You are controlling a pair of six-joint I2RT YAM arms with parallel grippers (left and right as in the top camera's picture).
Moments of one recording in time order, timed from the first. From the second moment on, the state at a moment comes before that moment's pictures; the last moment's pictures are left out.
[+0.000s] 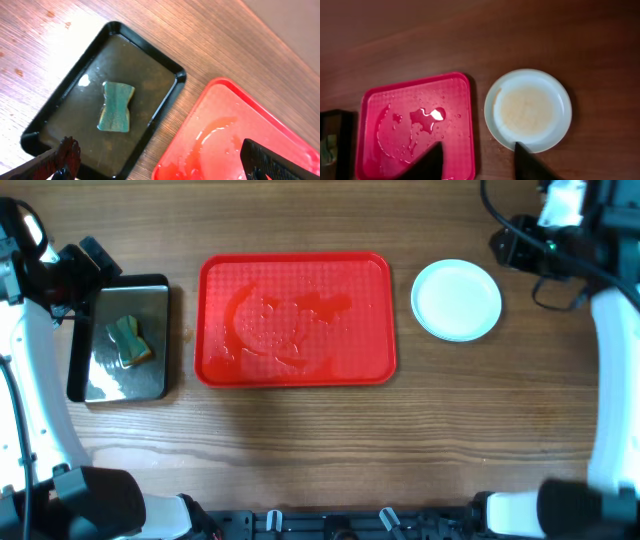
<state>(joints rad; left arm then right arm) 0.37 1.61 1.67 -1.09 0.09 -0.33 -0.11 1.56 1.80 -1.14 -0.29 0.15</state>
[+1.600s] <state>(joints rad) 0.37 1.63 1.67 -1.09 0.13 -0.34 0.00 0.02 0.01 0.00 -0.04 0.26</state>
